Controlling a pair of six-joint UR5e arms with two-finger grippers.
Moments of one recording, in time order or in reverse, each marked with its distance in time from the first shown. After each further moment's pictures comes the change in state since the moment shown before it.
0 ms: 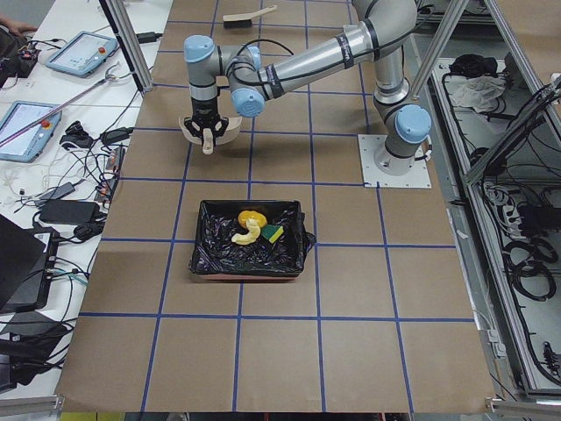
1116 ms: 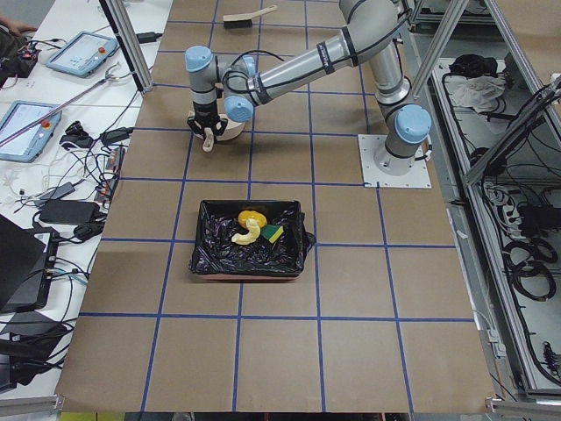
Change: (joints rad) left arm -0.037 -0.061 -0.024 0.059 -0.040 0.073; right arm 0.001 -0.046 0.041 0.013 0.071 0.109
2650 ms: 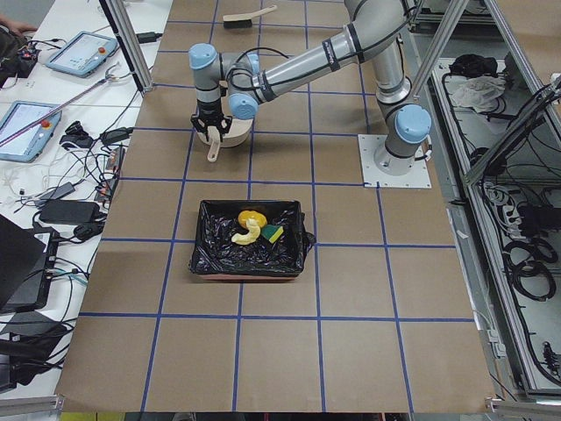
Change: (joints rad) left arm -0.003 0.047 -0.024 -0.007 0.002 -0.014; right arm 0.001 0.001 0.000 -0.012 -0.013 -0.038
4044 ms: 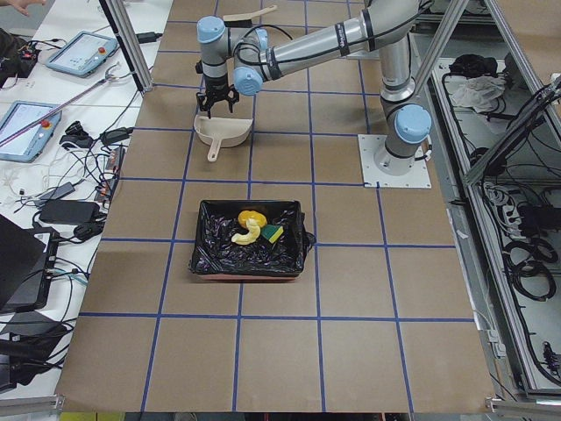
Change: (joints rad) left arm -0.081 0.082 -0.002 -0.071 -0.091 -0.644; right arm -0.001 0.001 0.000 0.001 0.010 0.003
